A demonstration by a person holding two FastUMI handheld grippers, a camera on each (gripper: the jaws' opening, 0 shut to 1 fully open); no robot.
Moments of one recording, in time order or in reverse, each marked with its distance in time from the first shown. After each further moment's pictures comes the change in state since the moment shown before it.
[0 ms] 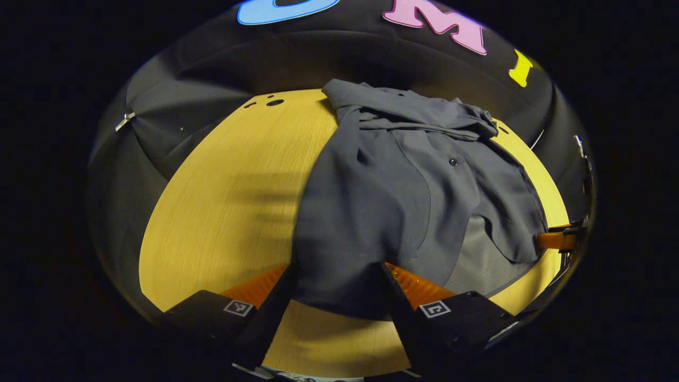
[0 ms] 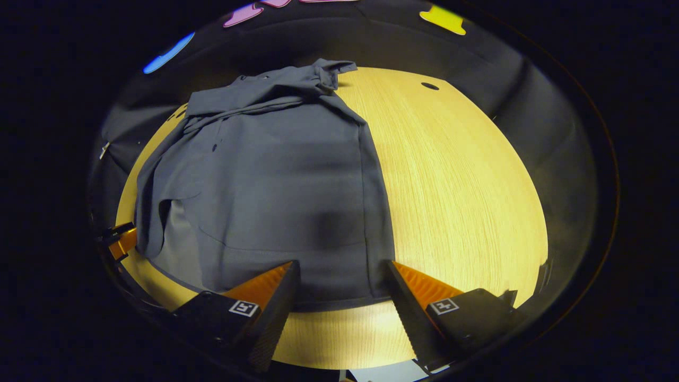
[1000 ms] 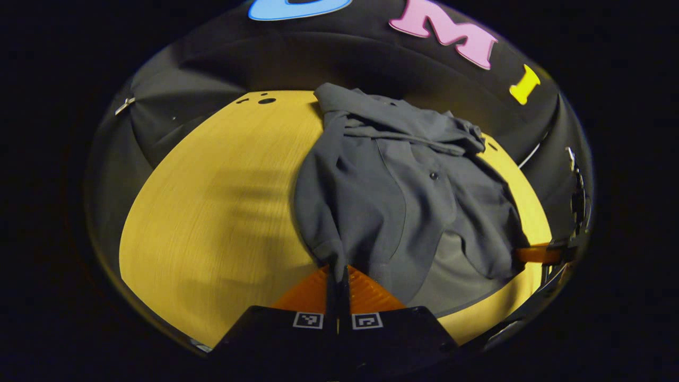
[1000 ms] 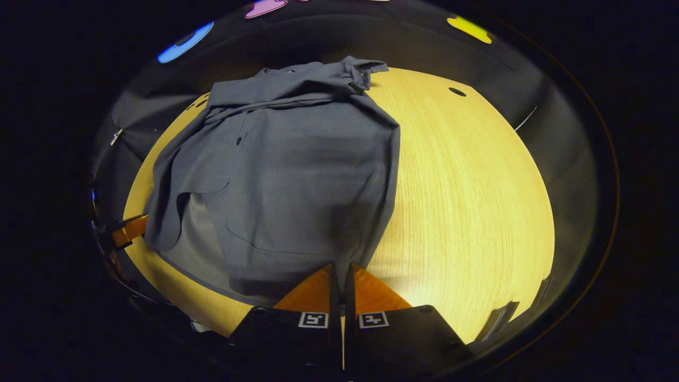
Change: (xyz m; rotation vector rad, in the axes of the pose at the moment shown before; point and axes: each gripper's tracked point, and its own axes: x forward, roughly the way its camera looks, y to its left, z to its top) left arm -0.011 -0.033 0.022 -0.128 -0.063 -0.117; right arm -0.004 0.027 0.014 -0.065 -0.005 0.086
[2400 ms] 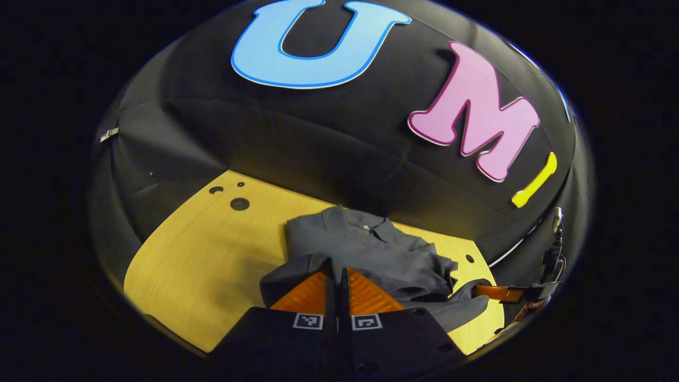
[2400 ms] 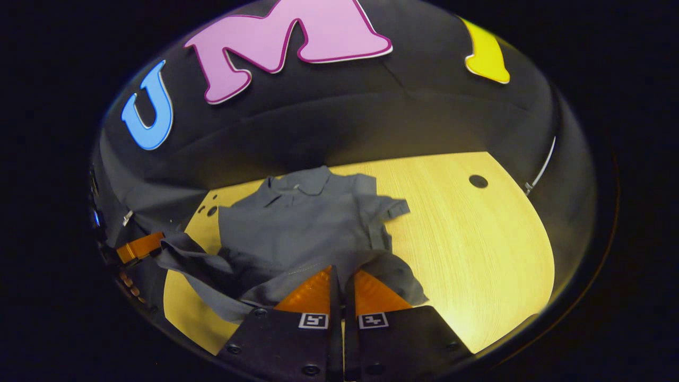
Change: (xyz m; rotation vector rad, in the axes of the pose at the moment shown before) left arm 0.018 -0.035 0.297 -0.131 -0.347 -0.119; right arm -0.001 0.022 0.290 0.121 -0.364 0.115
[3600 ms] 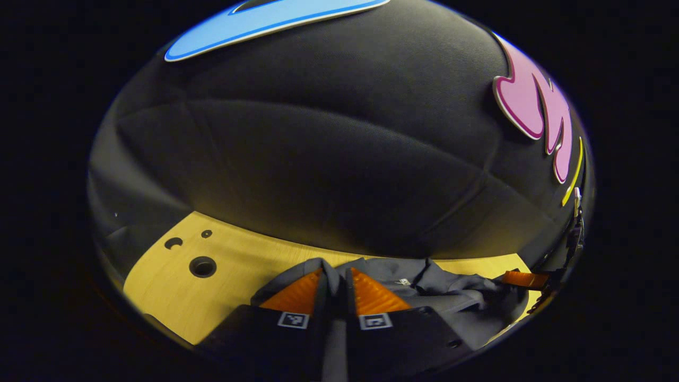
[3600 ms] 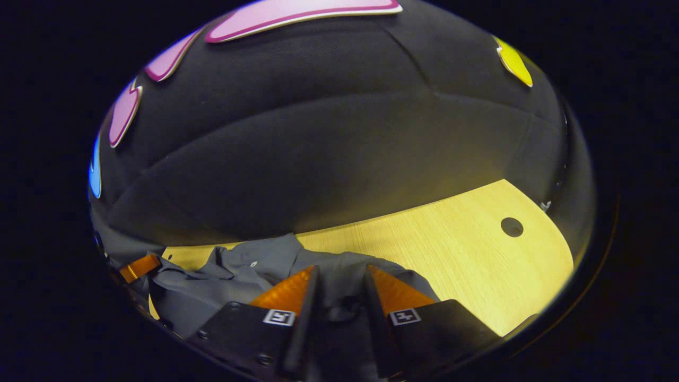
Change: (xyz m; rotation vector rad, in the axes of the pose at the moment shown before) left arm 0.196 0.031 0.067 0.138 -0.116 0.046; right arm 0.164 -0.024 0.088 0.044 -0.183 -0.106
